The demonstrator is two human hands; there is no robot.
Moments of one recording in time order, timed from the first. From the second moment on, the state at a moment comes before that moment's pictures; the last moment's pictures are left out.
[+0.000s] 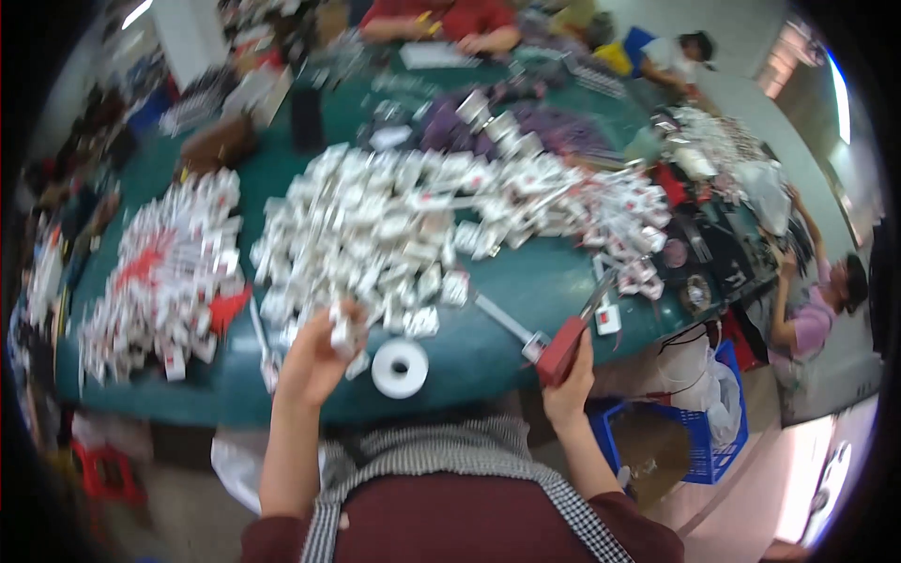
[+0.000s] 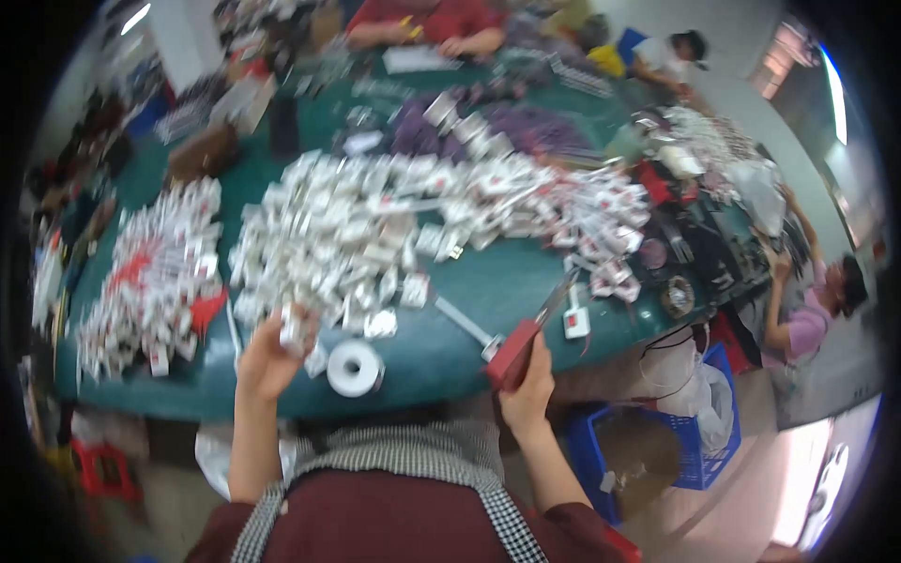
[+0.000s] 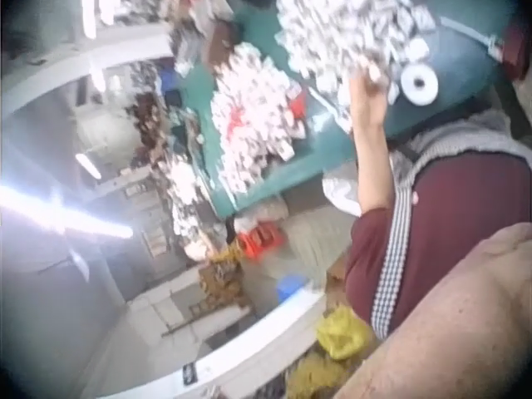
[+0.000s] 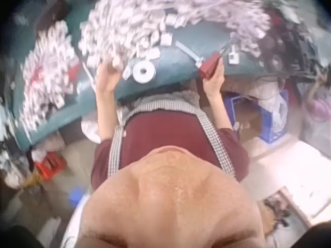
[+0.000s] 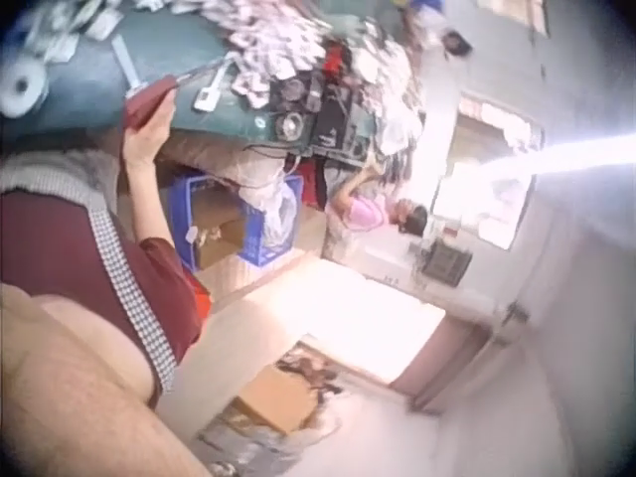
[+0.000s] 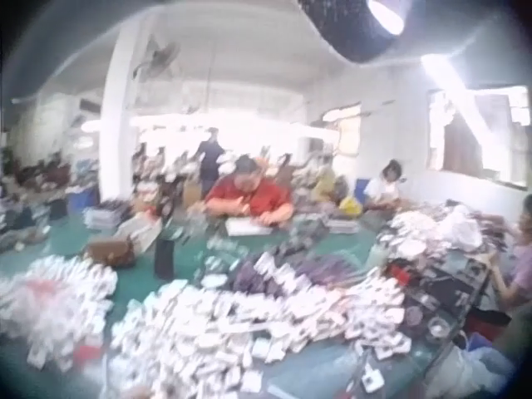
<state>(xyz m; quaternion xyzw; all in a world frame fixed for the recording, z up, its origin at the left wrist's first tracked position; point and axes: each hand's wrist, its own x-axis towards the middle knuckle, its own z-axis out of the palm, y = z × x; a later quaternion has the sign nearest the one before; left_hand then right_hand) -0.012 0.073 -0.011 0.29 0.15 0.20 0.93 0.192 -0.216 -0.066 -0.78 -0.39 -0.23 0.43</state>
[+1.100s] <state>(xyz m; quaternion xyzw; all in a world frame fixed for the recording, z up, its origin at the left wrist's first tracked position) 0.008 0.012 -0.004 0.81 0.32 0.33 0.37 0.198 -0.217 -0.064 -0.81 -0.38 -0.19 0.40</state>
